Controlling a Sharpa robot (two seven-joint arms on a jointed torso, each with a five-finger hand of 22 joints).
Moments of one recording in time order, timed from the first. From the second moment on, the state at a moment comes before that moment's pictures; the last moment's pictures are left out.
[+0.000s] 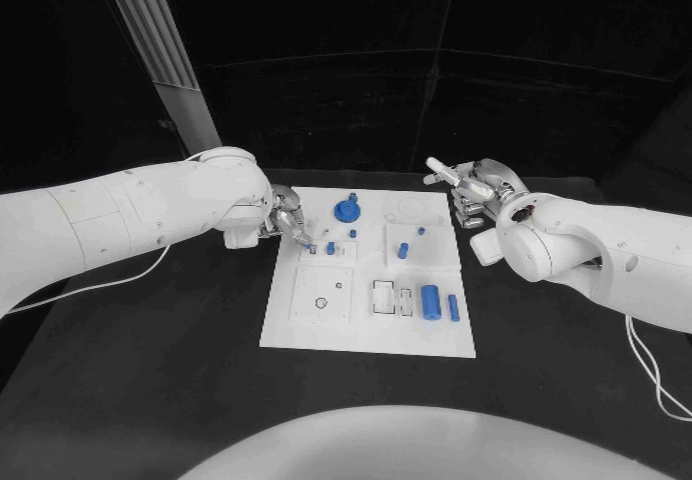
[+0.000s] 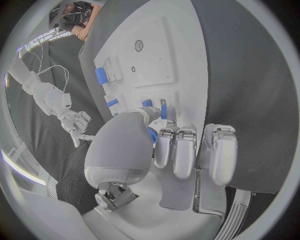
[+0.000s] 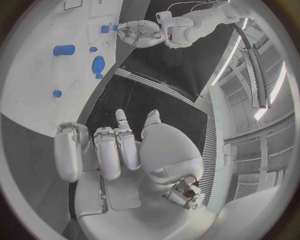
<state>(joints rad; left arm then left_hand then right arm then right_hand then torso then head) 1.36 -0.58 -0.23 1.17 -0.91 0.28 -0.48 1.27 -0.05 0.48 0.27 0.48 0.74 0.07 0.63 0.93 1.47 0.01 1.57 1.31 1.47 -0.05 1.57 1.31 0.01 1.47 0.08 1.57 1.31 1.18 -0.84 -0.07 1.53 -0.42 -0.52 0.04 1.15 0.23 -0.28 0.29 0.06 0.73 0.19 0.31 0.11 1.47 0.12 1.57 1.31 1.47 0.06 1.57 1.31 0.02 1.47 0.17 1.45 1.31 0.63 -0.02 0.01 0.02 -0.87</state>
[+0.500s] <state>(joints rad) 1.36 -0.57 -0.23 1.15 -0.91 0.29 -0.48 1.27 -0.05 0.48 0.27 0.48 0.74 0.07 0.63 0.93 1.47 0.01 1.57 1.31 1.47 -0.05 1.57 1.31 0.01 1.47 0.08 1.57 1.31 1.18 -0.84 -0.07 1.53 -0.42 -0.52 0.04 1.15 0.23 -0.28 0.29 0.06 0.73 0.19 0.31 0.11 1.47 0.12 1.57 1.31 1.47 0.06 1.57 1.31 0.02 1.47 0.17 1.45 1.31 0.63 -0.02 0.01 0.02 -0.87</state>
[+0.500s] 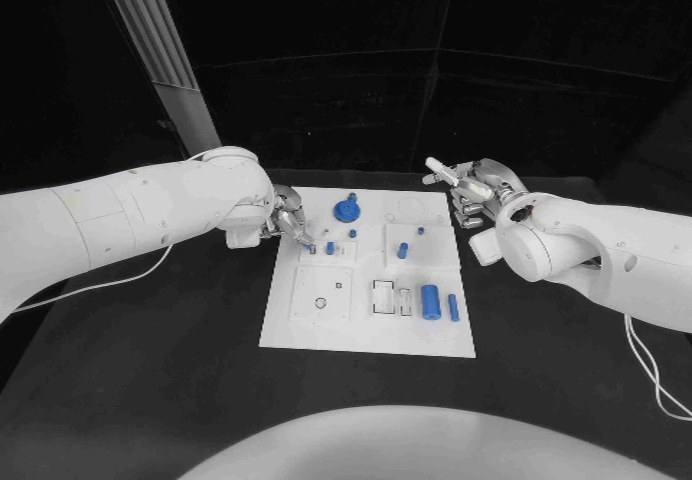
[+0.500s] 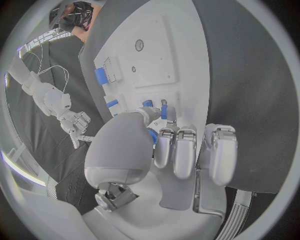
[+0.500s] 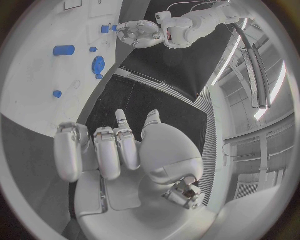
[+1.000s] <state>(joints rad) 1.36 -0.56 -0.23 1.15 -0.91 0.31 -0.48 1.27 -0.05 0.48 0.27 0.48 0.74 0.07 0.63 0.93 1.47 0.01 1.57 1.31 1.47 -0.05 1.57 1.31 0.01 1.47 0.08 1.57 1.31 1.18 -0.84 -0.07 1.53 -0.42 -0.52 0.04 1.15 0.23 -0.28 0.29 0.06 0.73 0.19 0.31 0.11 1.47 0.12 1.57 1.31 1.47 0.06 1.57 1.31 0.02 1.47 0.17 1.45 1.31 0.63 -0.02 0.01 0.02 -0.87</state>
